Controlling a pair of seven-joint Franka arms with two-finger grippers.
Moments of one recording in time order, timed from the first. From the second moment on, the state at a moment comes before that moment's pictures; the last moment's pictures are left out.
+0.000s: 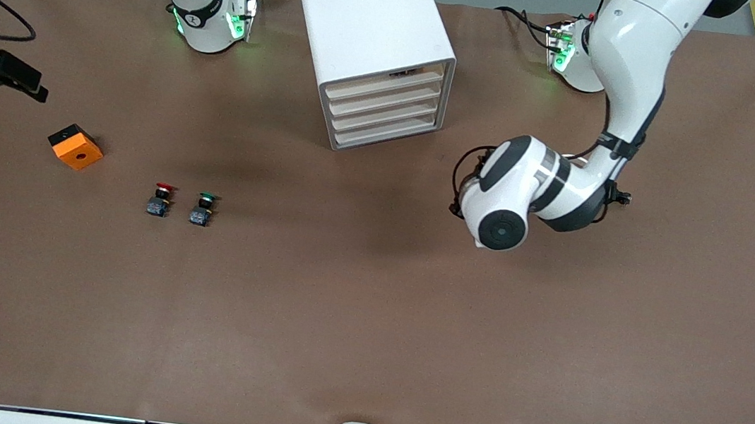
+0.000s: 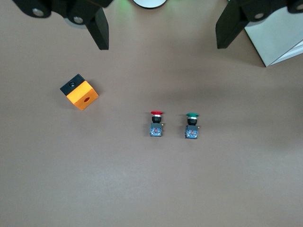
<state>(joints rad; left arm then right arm) -0.40 0.61 -0.19 -1.59 -0.25 1.61 -1.70 -0.04 0.01 -0.03 -1.60 0.02 1.48 -0.02</state>
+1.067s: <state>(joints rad) -0.46 0.69 -0.18 -1.59 -0.64 1.60 -2.04 -0.03 0.01 -0.02 -2.24 0.04 2.22 0.14</state>
